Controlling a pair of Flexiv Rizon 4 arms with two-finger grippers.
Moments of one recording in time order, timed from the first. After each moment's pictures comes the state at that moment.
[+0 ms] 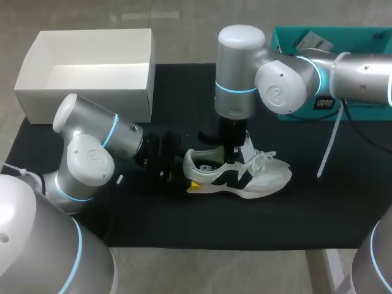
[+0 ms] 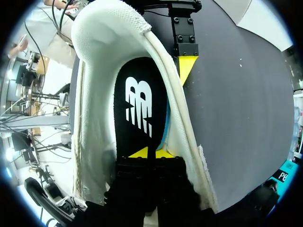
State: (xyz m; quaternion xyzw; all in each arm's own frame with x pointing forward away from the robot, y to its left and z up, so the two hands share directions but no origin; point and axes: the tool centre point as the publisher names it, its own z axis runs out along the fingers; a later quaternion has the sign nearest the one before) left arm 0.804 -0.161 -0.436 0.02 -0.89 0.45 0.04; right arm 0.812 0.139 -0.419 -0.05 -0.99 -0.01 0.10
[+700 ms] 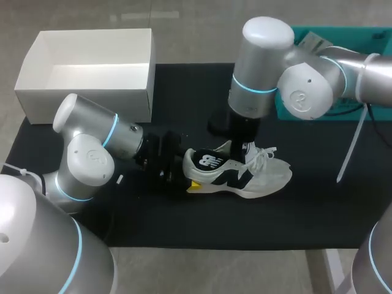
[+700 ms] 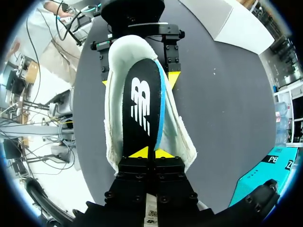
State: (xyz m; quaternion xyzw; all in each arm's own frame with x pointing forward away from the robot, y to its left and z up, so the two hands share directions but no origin) left arm 0.805 -0.161 -0.435 0.02 -0.89 0.45 0.04; right arm 0.813 0.130 -0.375 -0.08 -0.99 -0.07 0.02
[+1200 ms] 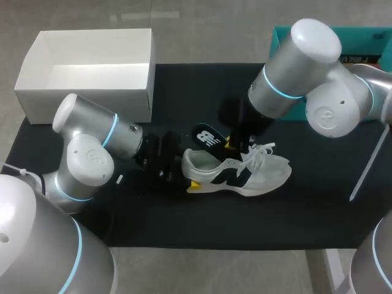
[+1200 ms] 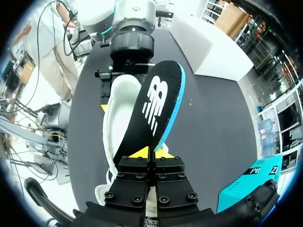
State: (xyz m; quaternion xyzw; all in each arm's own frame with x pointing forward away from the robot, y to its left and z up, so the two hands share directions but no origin) left arm 0.805 -0.160 -0.436 0.02 -0.89 0.45 0.04; right arm 0.836 0.145 -0.336 -0.06 -0.98 -0.20 -0.07
